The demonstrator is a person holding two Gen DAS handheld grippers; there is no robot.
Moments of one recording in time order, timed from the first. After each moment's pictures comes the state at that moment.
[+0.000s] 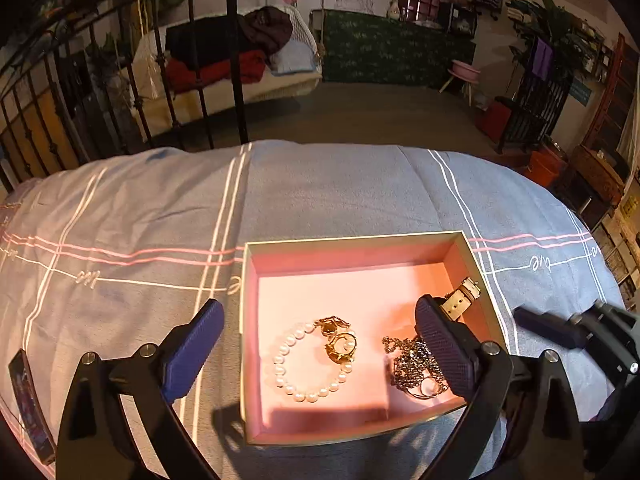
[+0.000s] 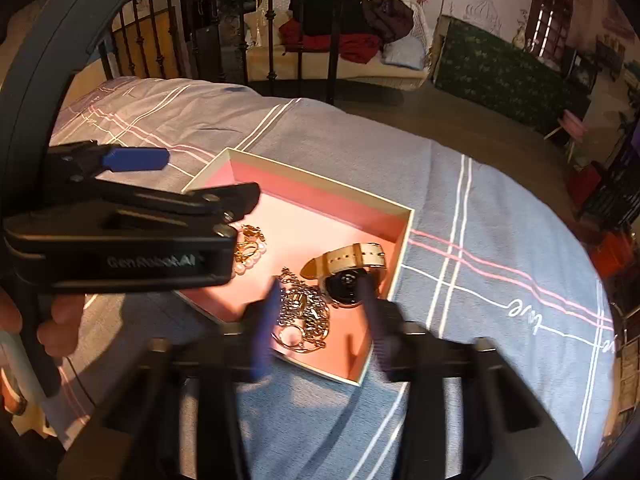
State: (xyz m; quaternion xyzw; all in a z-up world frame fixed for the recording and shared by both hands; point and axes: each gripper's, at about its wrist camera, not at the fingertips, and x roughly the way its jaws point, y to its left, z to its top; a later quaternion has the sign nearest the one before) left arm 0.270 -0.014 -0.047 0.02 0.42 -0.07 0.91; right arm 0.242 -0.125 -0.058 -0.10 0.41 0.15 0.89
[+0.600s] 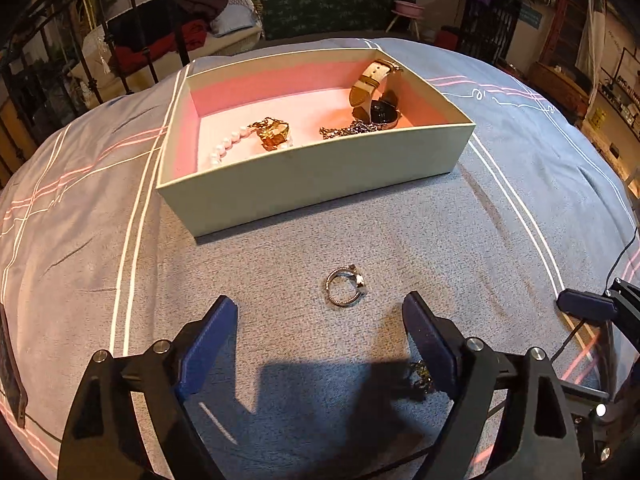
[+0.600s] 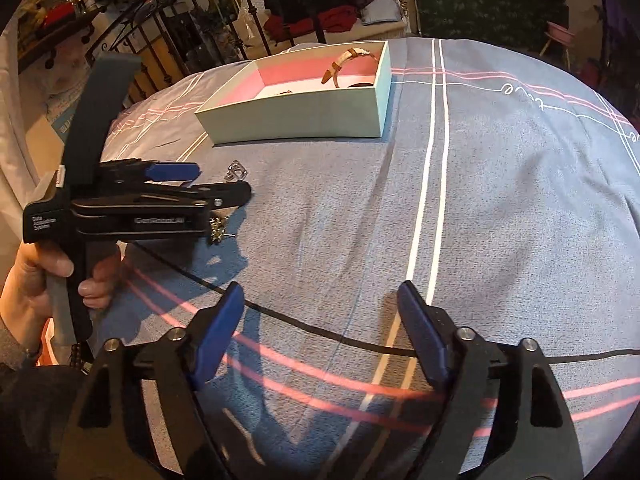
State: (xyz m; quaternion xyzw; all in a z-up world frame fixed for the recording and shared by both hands) left arm 0.157 -0.030 -0.132 0.09 0.48 -0.15 0.86; right arm 0.081 -0.176 -0.133 0.06 0.46 0.17 0.87
